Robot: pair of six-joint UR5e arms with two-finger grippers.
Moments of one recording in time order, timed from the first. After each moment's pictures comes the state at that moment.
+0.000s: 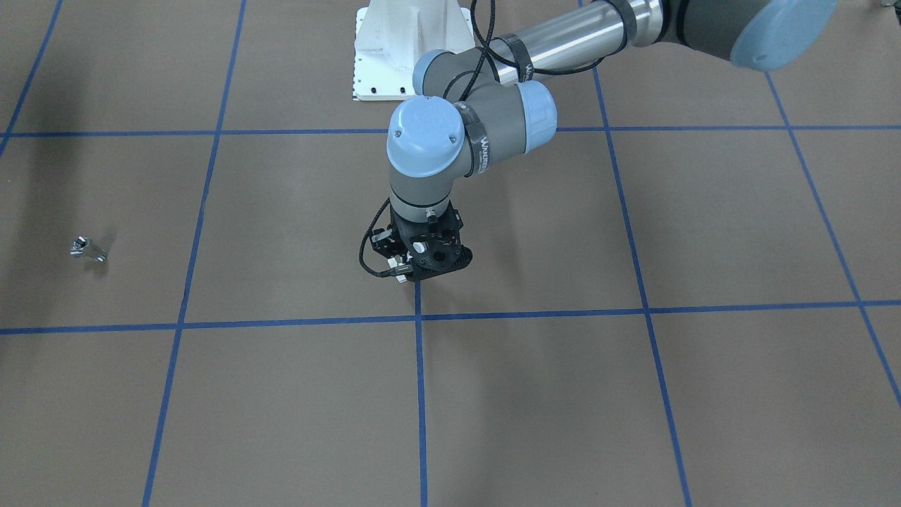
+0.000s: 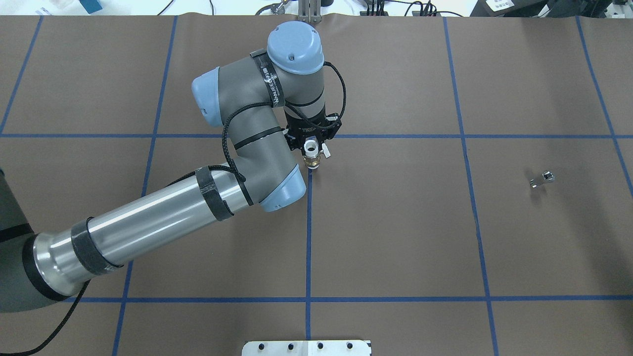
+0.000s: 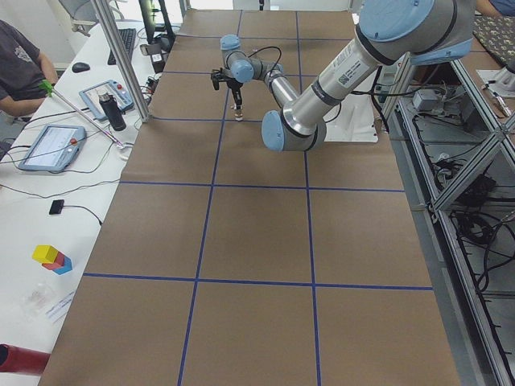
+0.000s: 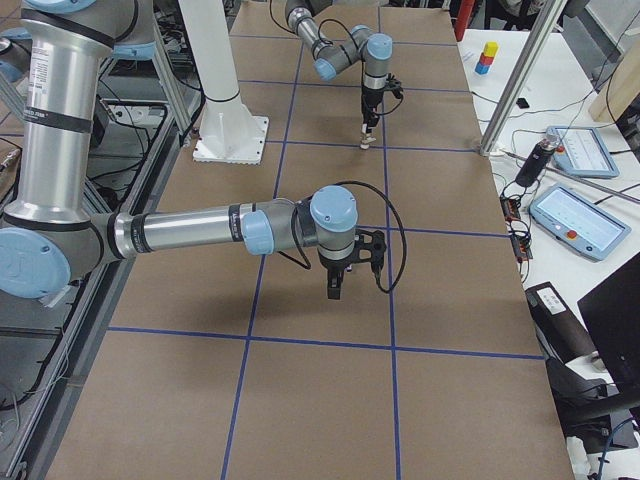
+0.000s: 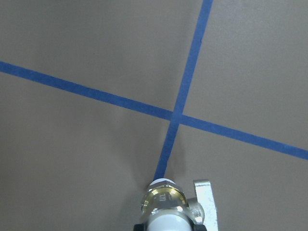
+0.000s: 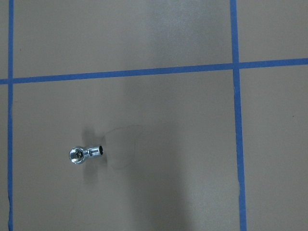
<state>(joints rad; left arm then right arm) -0.63 -2.60 -1.24 -1.63 -2.04 -1.41 1.47 -1.76 1.91 -1.50 2.45 0.27</state>
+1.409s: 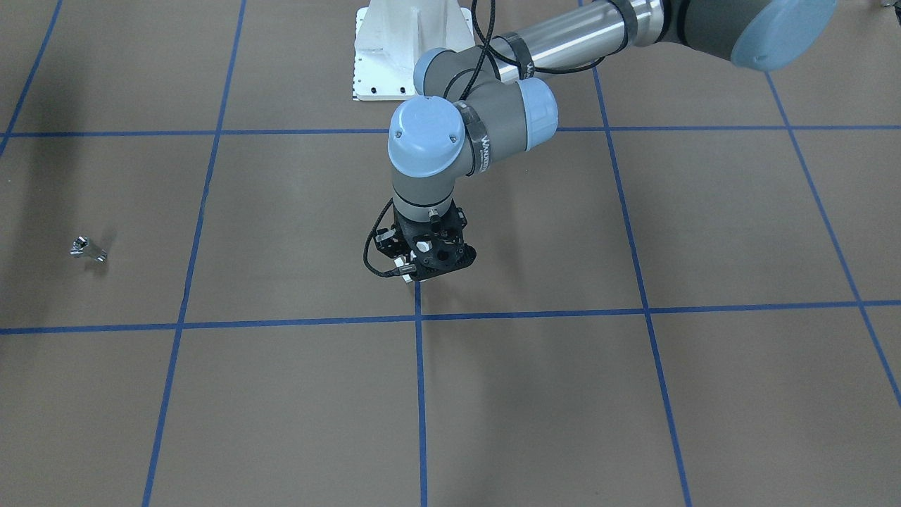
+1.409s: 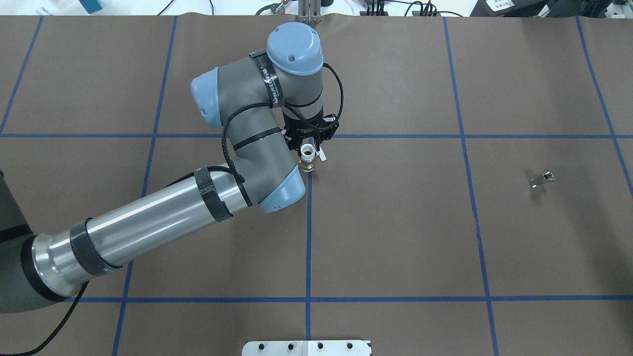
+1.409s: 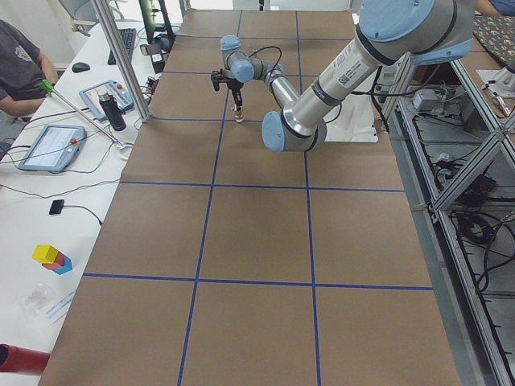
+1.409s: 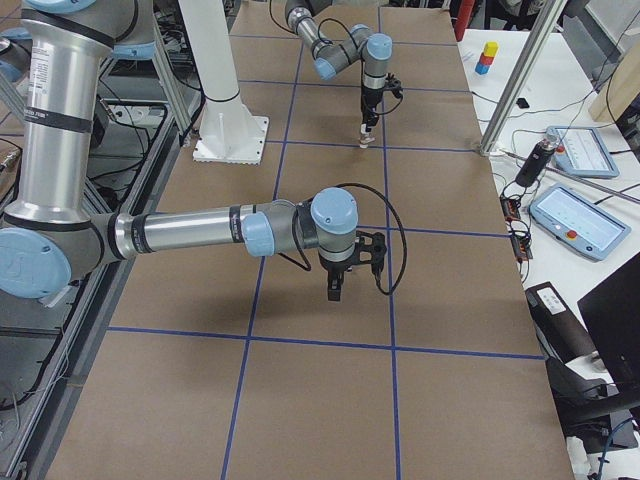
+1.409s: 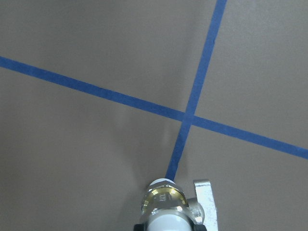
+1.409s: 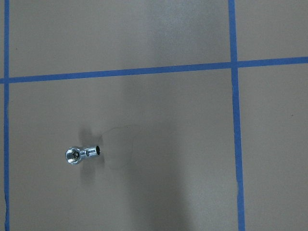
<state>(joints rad) -0.63 -2.60 -1.25 -1.60 -2.04 -1.41 1.47 -1.76 1.90 -1.49 2.45 0.27</state>
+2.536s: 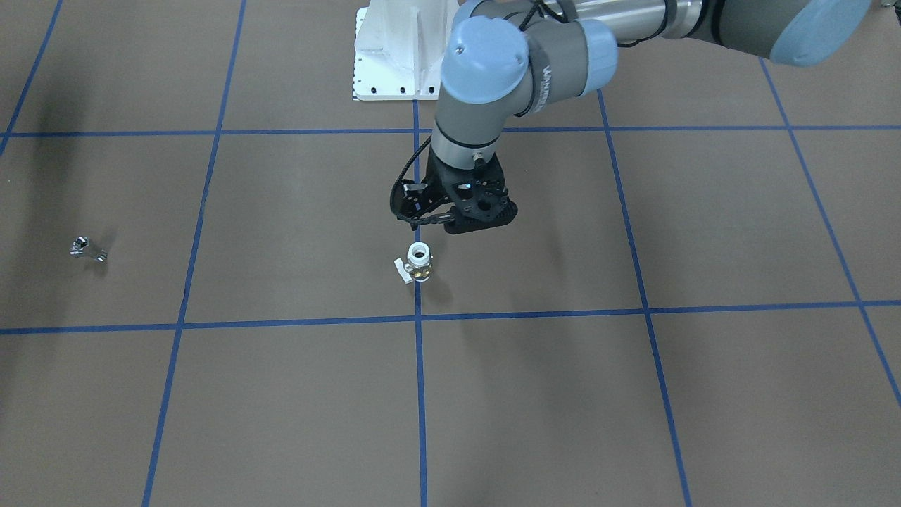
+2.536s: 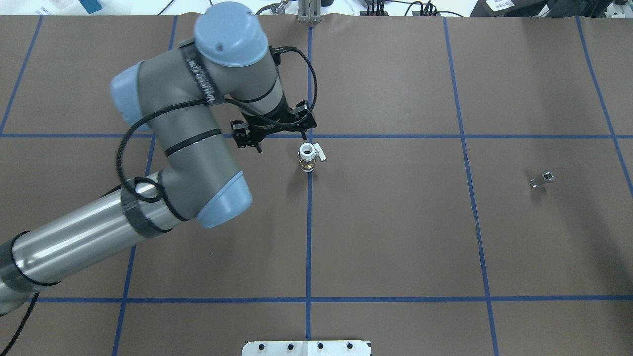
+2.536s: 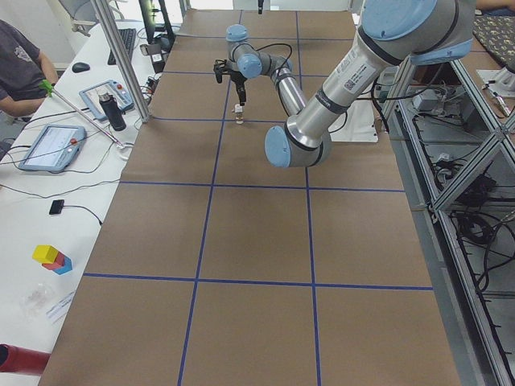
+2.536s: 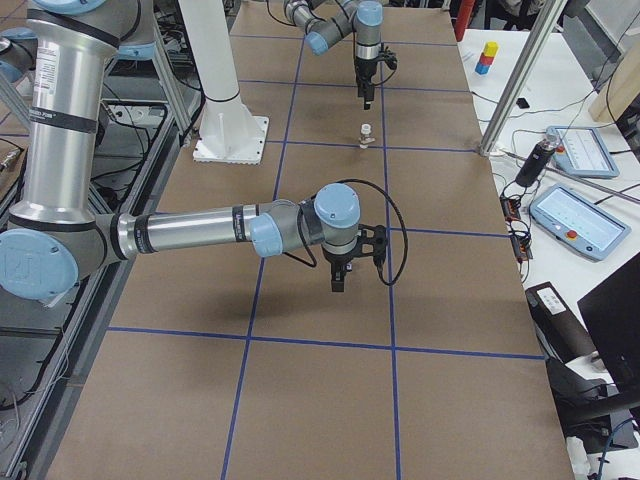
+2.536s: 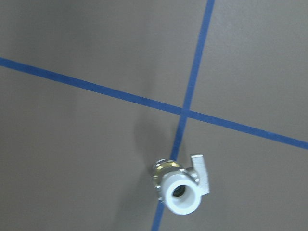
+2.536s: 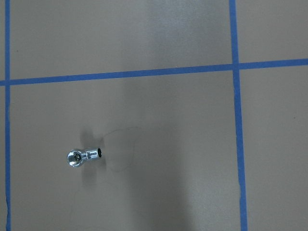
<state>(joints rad) -0.67 -2.39 -1.65 -1.52 -2.04 -1.35 1.37 -1.76 1.89 -1.35 2.47 0.43</state>
